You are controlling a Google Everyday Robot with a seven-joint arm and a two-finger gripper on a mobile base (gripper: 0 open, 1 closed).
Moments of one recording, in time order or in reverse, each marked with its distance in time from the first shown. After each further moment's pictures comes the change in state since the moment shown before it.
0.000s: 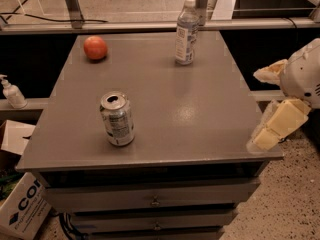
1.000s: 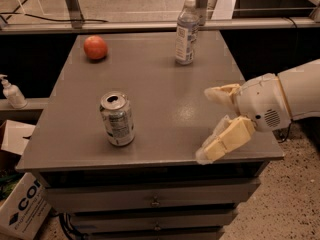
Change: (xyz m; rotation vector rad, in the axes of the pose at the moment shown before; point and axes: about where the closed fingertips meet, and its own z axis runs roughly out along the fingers) arm -0.061 0.040 0.067 -0.200 -0.421 0.052
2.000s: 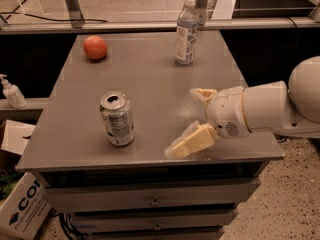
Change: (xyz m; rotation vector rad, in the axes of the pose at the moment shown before) arm 0.003 -0.029 0.056 0.176 -0.040 -0.032
